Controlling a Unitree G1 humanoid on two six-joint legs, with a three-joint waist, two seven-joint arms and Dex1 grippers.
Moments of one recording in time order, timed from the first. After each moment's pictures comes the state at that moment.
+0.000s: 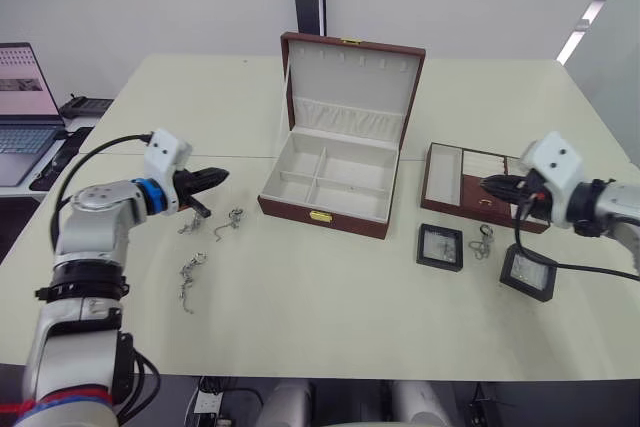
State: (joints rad) left arm -0.69 0.69 0.07 0.66 -0.21 0.24 -0.97; right arm -0.40 -0.89 -0.02 -0.19 0.23 0.61 0.84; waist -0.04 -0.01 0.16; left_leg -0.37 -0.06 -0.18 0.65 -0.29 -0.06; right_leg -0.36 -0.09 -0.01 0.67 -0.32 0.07
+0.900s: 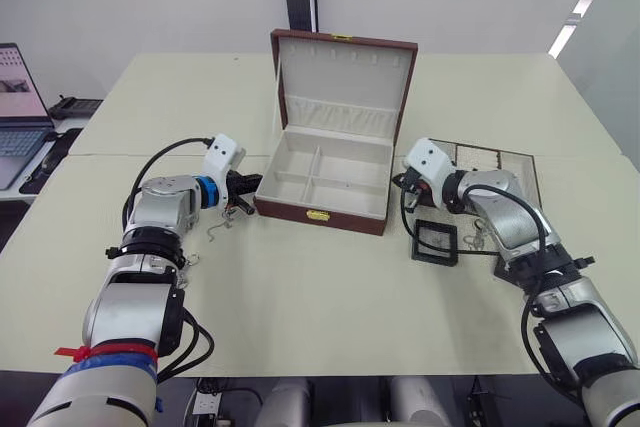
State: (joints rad) left arm -0.89 0.55 0.01 0.98 -0.09 0.18 -1.01; right arm -0.72 -0.49 0.27 0.24 -0.02 0.47 0.76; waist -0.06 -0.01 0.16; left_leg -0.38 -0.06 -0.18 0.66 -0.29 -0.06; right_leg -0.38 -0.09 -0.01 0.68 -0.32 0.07
